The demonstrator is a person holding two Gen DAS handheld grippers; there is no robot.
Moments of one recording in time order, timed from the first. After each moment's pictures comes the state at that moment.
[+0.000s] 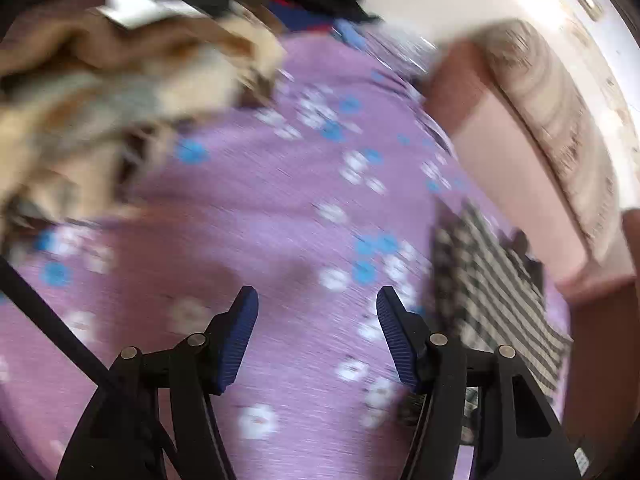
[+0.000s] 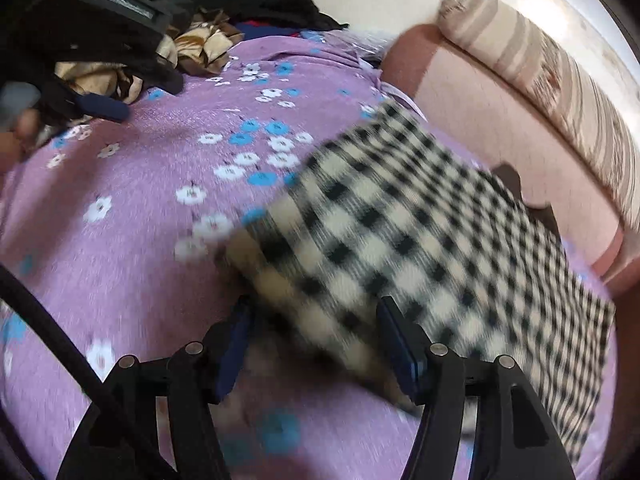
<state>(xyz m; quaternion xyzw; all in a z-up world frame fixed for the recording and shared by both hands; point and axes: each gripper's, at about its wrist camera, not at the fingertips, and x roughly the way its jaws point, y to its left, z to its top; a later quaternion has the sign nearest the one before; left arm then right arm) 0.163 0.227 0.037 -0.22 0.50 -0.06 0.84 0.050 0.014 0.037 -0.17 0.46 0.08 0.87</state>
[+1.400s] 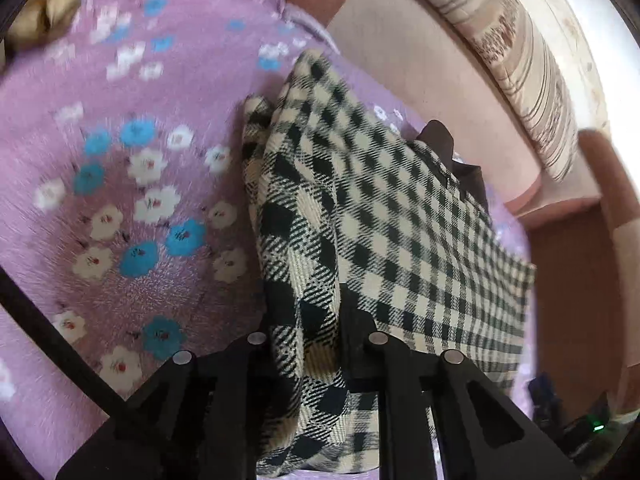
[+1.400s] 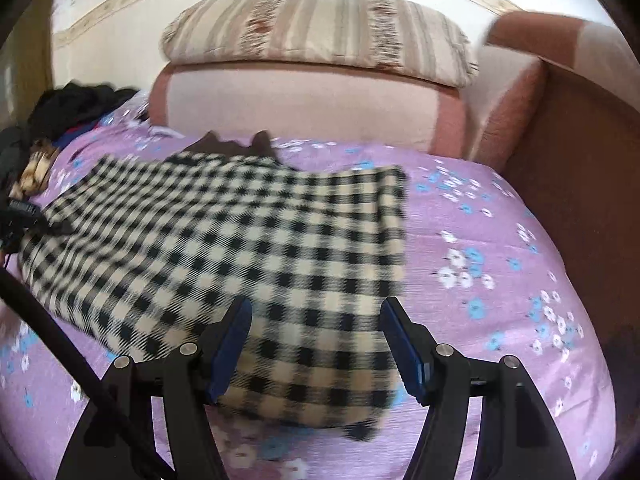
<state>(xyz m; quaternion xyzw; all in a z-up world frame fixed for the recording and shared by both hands) 0.168 0.045 0.021 -0.17 0.54 -0.17 0.81 -0.032 -0.301 0.107 0.00 0.40 -0.12 0.91</state>
